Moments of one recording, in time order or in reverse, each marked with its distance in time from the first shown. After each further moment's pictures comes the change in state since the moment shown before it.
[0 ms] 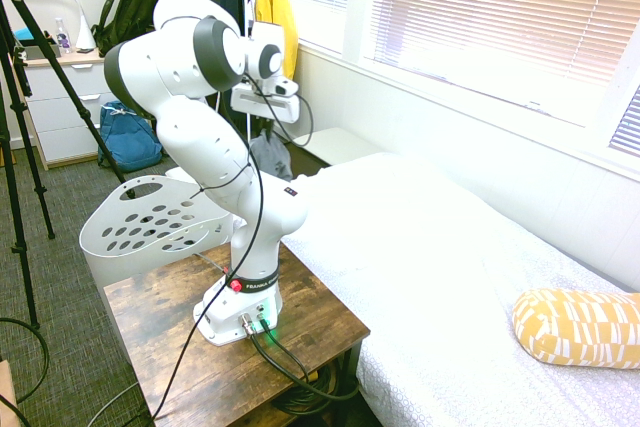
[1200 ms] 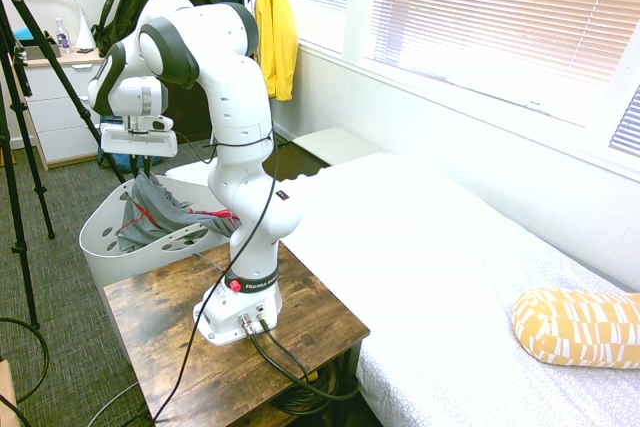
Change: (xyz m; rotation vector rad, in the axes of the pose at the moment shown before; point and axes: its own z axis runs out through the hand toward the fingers) arm -0.262 -0.104 0.120 -0.094 -0.136 -0.358
